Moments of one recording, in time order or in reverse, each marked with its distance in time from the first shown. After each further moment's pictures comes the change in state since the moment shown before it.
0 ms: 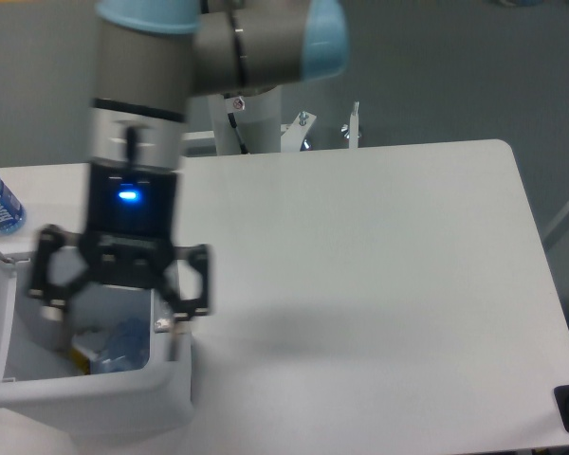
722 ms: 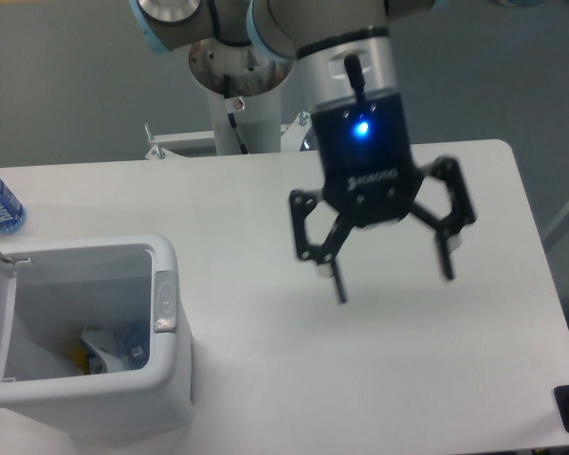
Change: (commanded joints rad) arm 0.108 0.167 -0.095 -0.269 0.410 0.611
